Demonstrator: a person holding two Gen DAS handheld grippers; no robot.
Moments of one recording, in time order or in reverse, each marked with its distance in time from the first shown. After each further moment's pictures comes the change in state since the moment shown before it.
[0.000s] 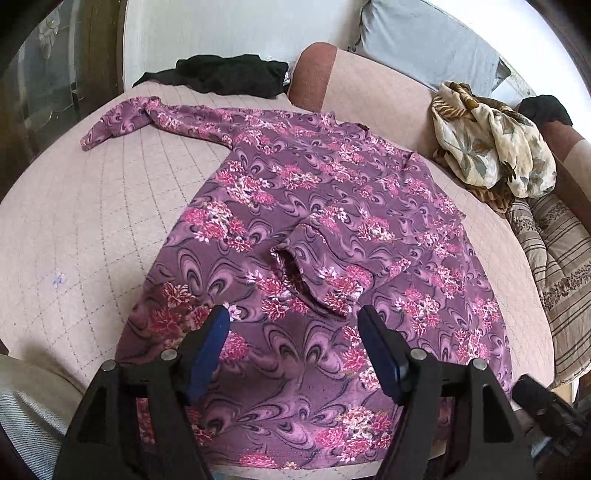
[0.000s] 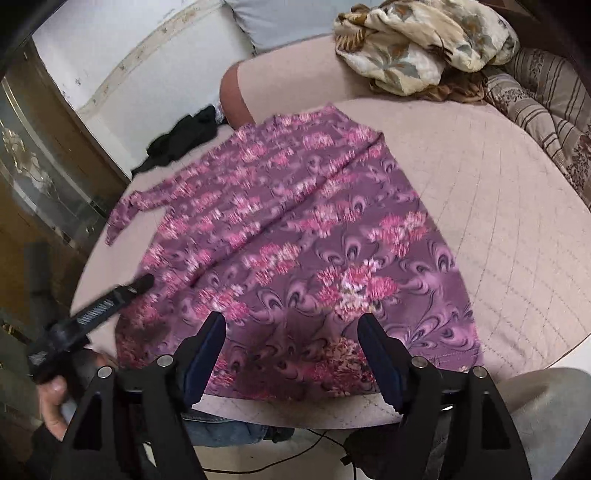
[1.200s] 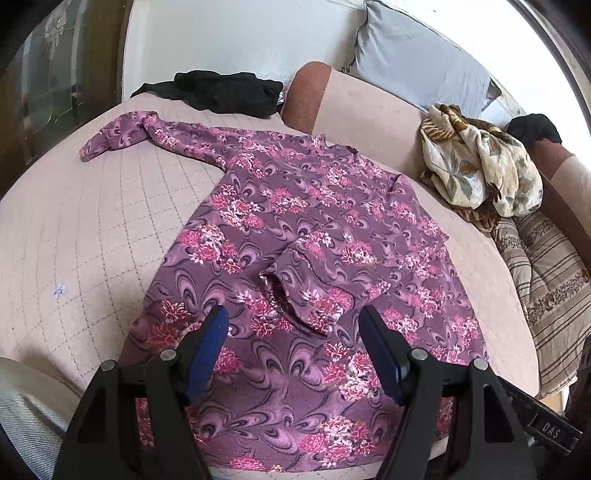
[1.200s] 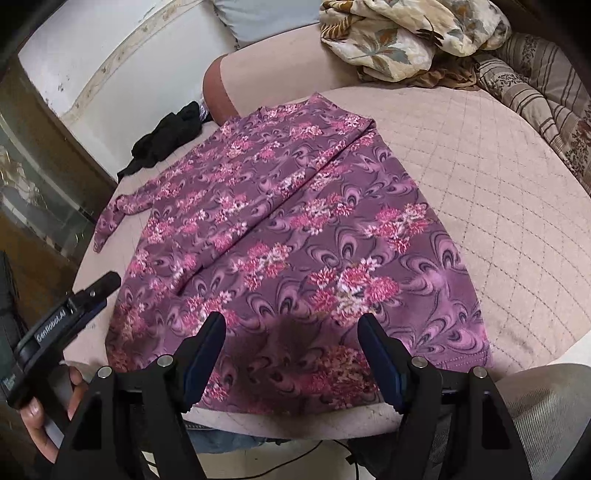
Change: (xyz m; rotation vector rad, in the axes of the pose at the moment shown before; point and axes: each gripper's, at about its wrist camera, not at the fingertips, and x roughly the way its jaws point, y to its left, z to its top) left arm -0.019 -0.002 0.009 -0.031 -0.059 -0.050; right arm 0.015 -0.005 0.014 0.059 0.009 -0.011
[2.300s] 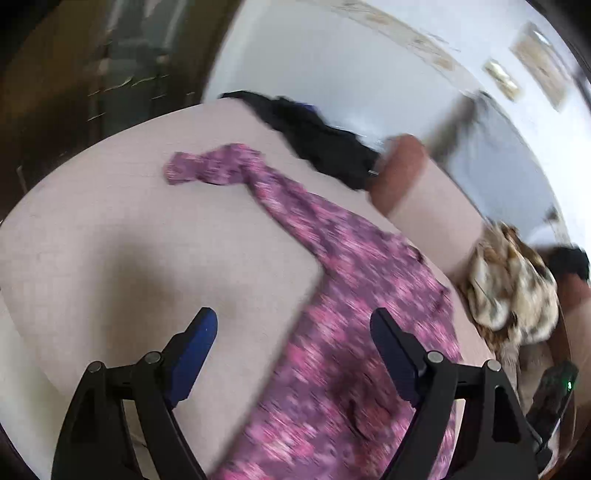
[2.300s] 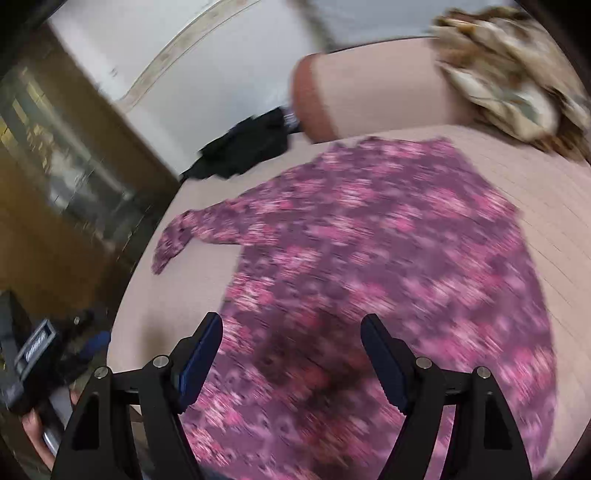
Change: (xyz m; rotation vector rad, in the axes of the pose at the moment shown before) left arm -0.039 0.150 0.120 -0.387 -0.059 0.085; right arm 0.059 0.137 0.116 -0.166 0.022 0.235
